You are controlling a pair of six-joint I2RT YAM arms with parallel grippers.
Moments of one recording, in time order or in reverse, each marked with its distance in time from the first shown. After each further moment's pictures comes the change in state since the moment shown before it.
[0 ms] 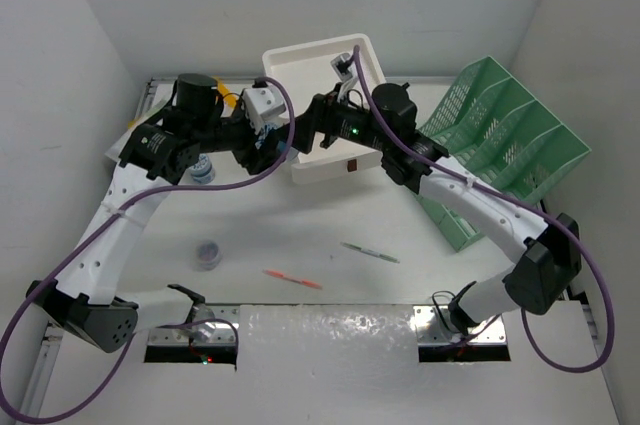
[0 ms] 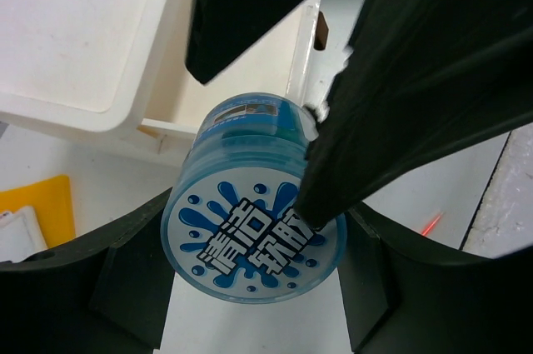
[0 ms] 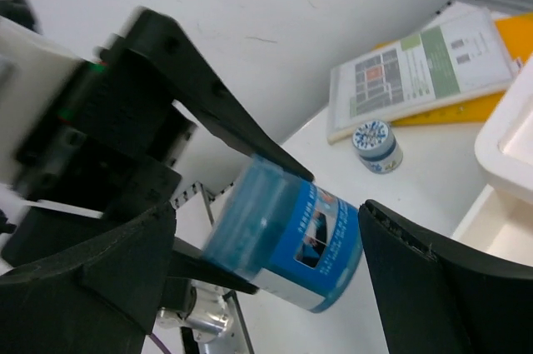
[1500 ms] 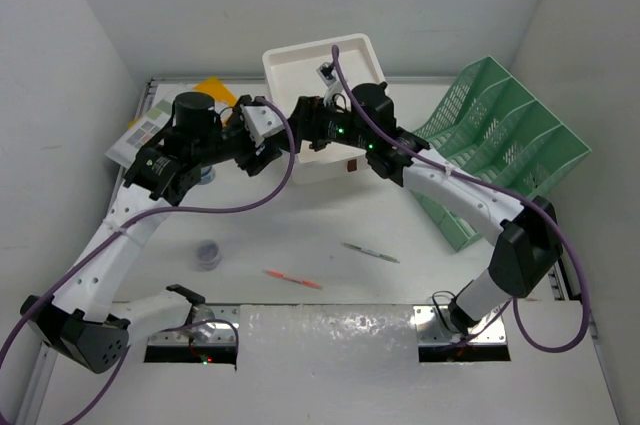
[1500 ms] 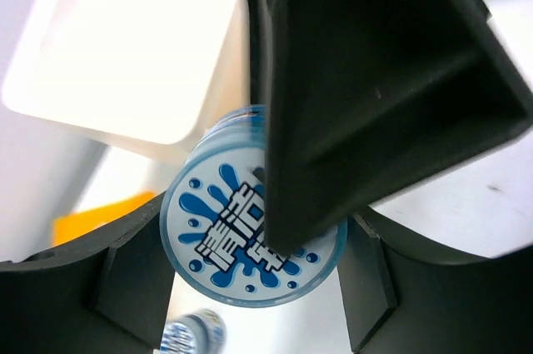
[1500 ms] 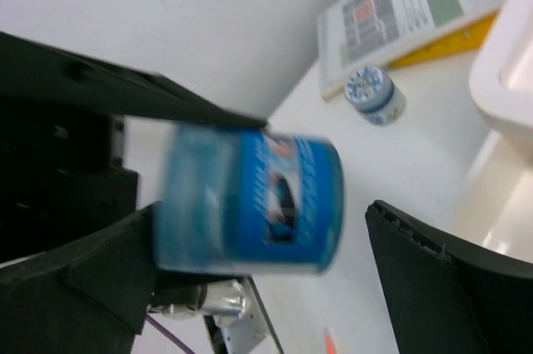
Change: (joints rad) left arm -0.012 -0.110 -0.220 0.254 -0.103 0.117; right arm 0.006 0.120 0.025 -0.040 0.006 0.105
